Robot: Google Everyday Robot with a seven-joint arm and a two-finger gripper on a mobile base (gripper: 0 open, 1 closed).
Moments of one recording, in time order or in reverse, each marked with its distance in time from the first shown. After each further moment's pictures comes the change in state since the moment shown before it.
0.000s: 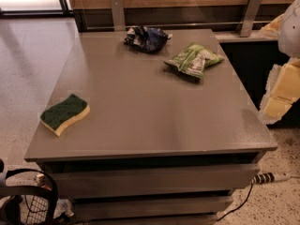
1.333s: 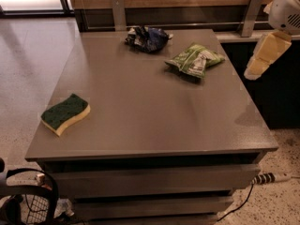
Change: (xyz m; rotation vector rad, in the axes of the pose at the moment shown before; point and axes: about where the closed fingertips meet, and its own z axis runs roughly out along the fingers) arm 0.022 -0.126 0.041 0.157 -0.012 0.140
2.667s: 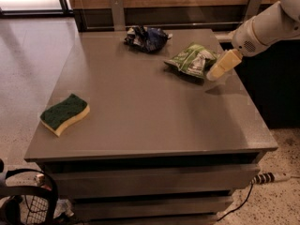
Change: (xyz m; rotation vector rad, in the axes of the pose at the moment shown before) arm -0.039 -0.040 0.149 -0.122 -0.325 0.151
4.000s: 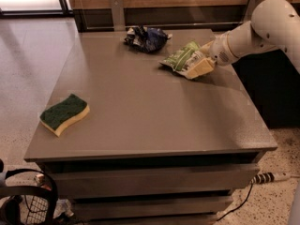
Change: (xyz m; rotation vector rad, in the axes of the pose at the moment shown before) arm -0.026 0.011 0.080 -0.090 -0.142 0.012
